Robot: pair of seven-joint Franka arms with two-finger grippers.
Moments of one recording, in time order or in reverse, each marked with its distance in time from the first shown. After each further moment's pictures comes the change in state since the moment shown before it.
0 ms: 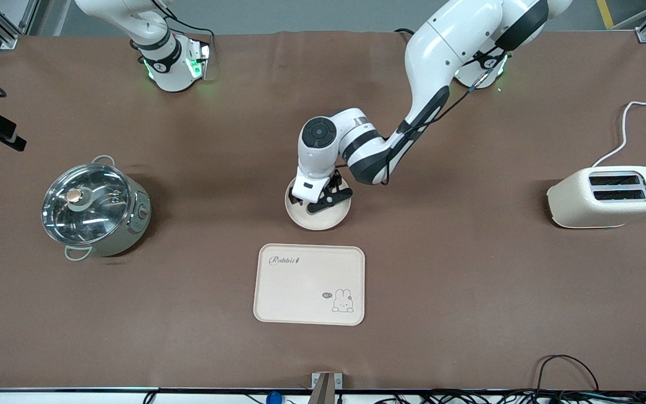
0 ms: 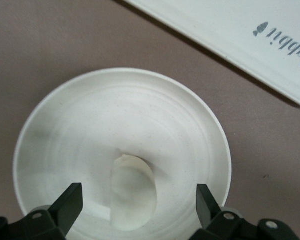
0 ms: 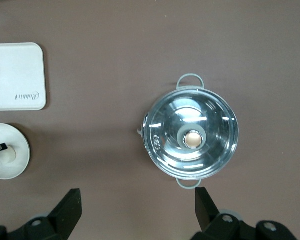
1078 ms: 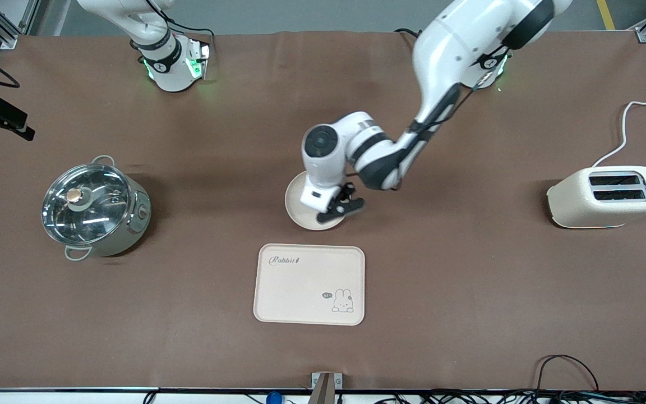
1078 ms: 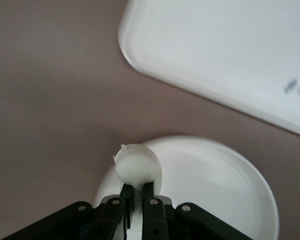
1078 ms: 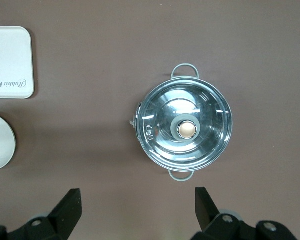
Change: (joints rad) left arm 0.127 -0.105 0.012 0.066 0.011 -0.301 0.323; right arm -0.097 -0.051 0.131 -0.085 -0.055 0.032 -0.001
